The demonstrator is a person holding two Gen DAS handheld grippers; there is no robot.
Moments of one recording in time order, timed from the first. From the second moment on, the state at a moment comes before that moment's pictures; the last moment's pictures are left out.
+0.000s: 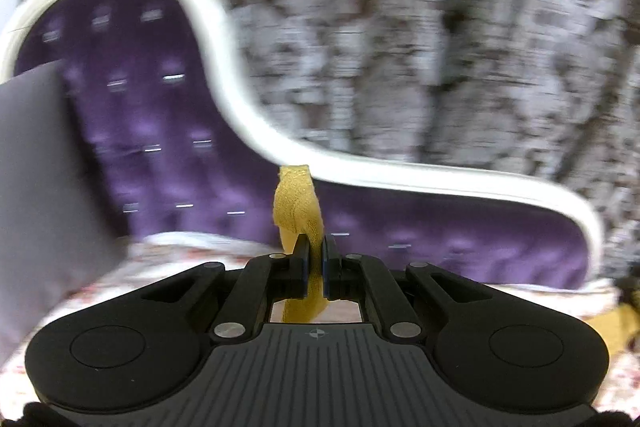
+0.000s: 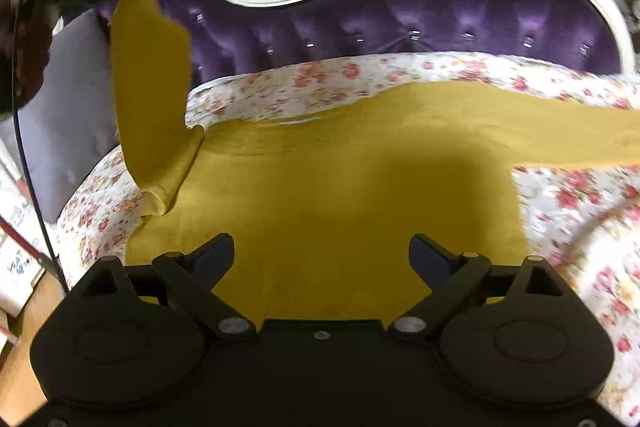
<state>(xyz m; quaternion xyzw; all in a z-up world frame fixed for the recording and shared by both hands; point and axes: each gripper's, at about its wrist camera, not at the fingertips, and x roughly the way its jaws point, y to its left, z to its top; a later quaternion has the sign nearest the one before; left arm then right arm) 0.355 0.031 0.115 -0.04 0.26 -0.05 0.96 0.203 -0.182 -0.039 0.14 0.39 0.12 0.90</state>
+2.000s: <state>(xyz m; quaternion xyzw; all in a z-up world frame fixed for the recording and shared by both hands) 0.238 0.055 -0.090 0.04 0.38 0.05 0.92 0.377 -0.254 -0.075 0.04 0.39 0.01 0.92</state>
